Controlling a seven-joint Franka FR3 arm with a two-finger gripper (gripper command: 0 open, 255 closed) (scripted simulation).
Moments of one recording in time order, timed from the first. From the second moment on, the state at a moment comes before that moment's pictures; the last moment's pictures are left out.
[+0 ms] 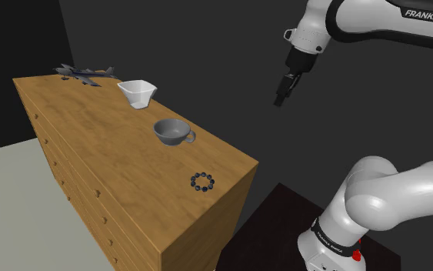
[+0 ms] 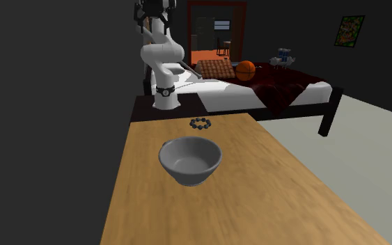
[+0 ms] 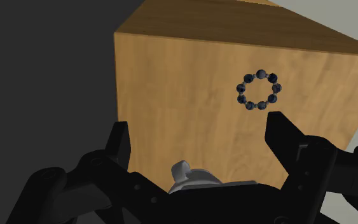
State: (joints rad) arm 0.02 -0.82 -0.04 -2.36 -0.09 1.65 -0.16
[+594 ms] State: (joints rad) arm 0.03 -0.70 0.02 -2.47 -0.07 1.84 -0.06
